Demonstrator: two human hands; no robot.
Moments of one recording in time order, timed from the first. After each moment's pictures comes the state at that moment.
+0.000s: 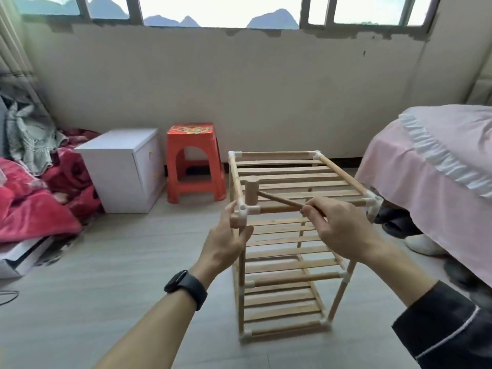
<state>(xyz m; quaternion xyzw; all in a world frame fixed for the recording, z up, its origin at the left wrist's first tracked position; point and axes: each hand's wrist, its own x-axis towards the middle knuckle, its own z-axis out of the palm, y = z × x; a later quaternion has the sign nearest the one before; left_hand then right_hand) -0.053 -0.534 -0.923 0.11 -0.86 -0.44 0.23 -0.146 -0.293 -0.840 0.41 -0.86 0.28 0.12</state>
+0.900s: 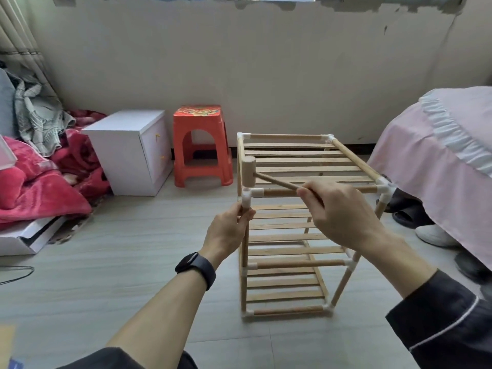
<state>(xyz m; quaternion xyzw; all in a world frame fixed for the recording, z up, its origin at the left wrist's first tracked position) -0.065 -0.541 -0.942 0.17 -0.89 -0.37 0.21 -0.139 -0.314 -0.841 0.46 -0.82 0.29 0.17</state>
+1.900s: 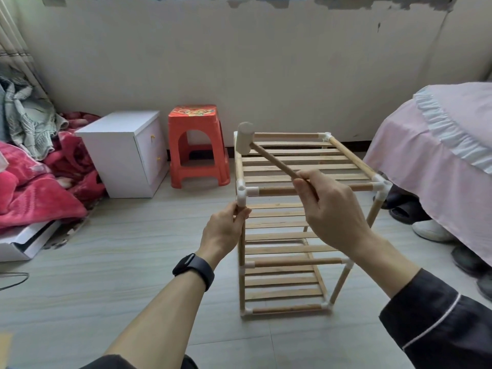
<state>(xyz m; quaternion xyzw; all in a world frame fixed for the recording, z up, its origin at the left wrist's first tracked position) -0.072 -0.551 -0.950 0.18 -0.89 -0.36 0.23 -0.128 -0.327 -0.847 0.47 -0.77 0.37 0.25</state>
